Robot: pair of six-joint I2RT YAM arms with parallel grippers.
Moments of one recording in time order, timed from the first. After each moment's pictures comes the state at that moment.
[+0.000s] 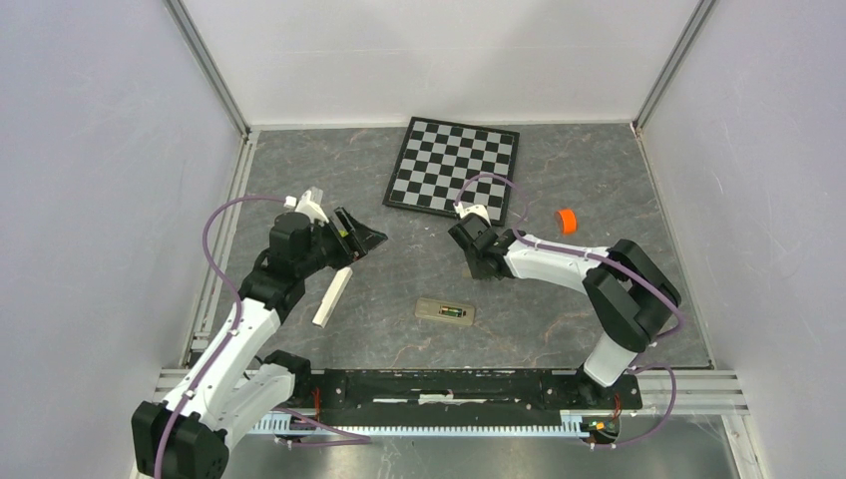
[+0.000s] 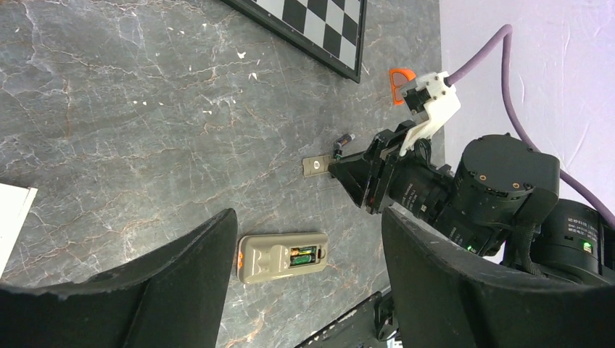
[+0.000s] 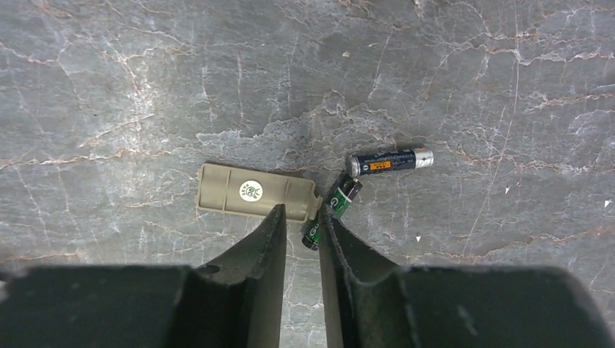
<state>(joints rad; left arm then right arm) -0.30 0.86 0.64 -0.23 0.29 -0.81 0.77 1.68 0.98 -0.41 0.37 0.37</state>
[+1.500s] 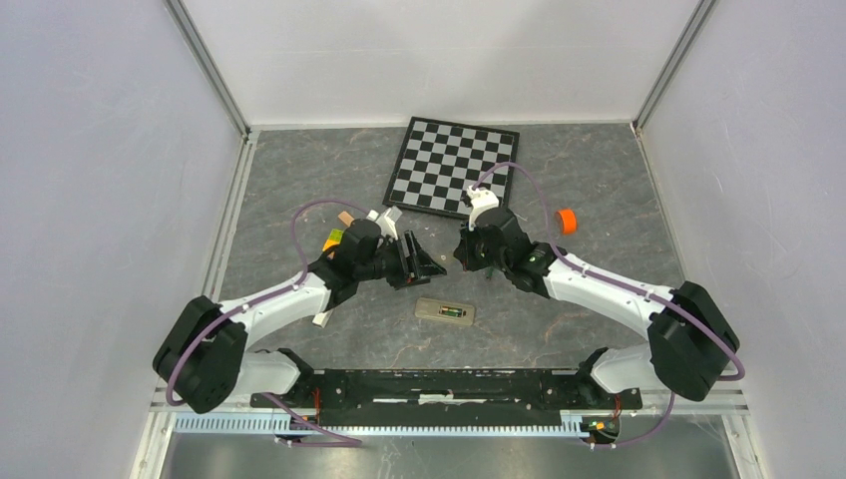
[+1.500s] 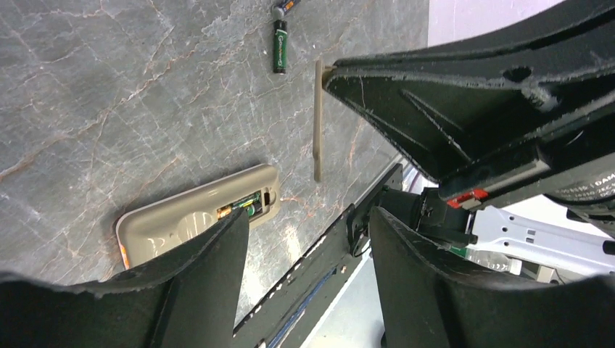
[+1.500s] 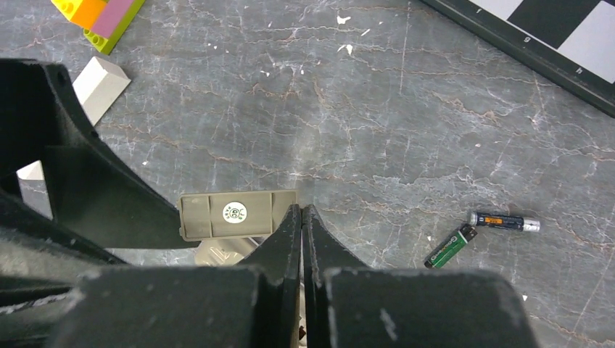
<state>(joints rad) -0.64 1.28 0.60 0.15 0.42 -0.95 0.77 1.37 0.82 -0.08 0.09 0.41</state>
